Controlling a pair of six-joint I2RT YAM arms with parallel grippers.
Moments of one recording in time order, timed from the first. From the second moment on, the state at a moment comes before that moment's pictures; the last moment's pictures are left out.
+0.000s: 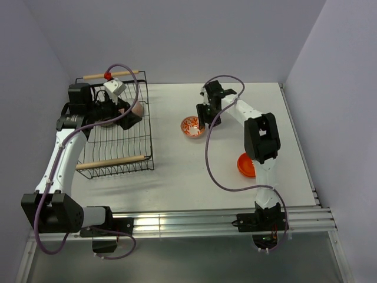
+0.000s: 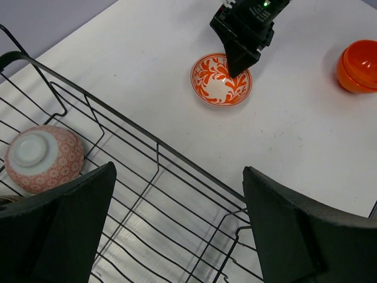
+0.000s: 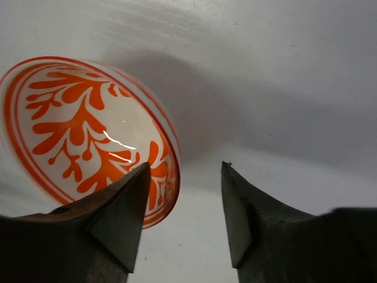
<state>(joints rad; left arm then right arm) -0.02 1.29 1.26 -0.48 0.82 0.33 0.35 2.18 1.80 -0.79 -0.20 0.16</state>
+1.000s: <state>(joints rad) -0.21 1.45 1.51 -0.37 0.86 -0.34 0.19 1.71 1.68 -0.59 -0.62 0.31</state>
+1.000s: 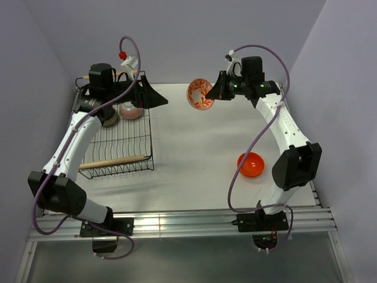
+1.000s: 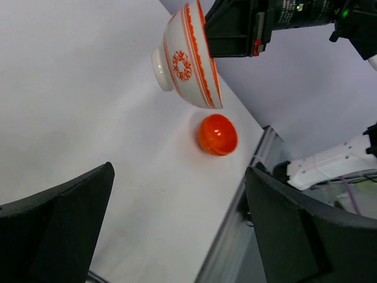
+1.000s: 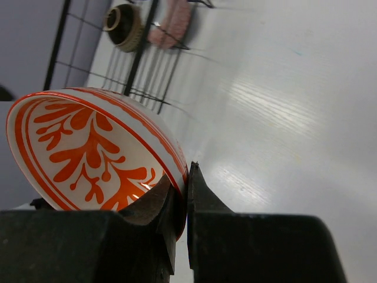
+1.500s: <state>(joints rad) -0.36 1.48 1.40 -0.25 0.81 -0.60 0.32 1.71 1.71 -0.67 -0.65 0.27</state>
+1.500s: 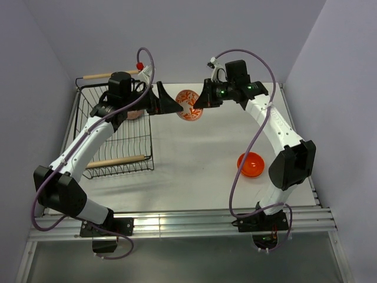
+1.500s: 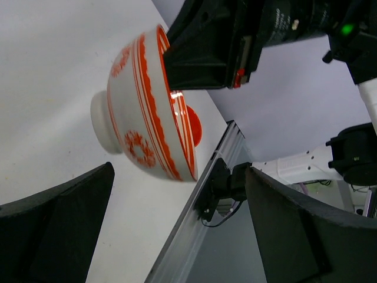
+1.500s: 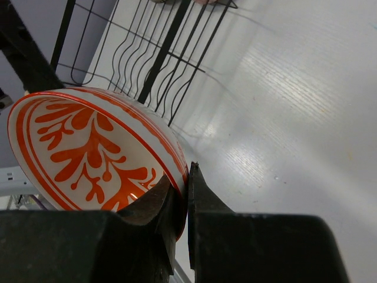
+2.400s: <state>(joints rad) -0.37 1.51 1.37 -0.21 0.79 -0.74 0.38 1.71 1.71 -0.68 -0.66 0.25</state>
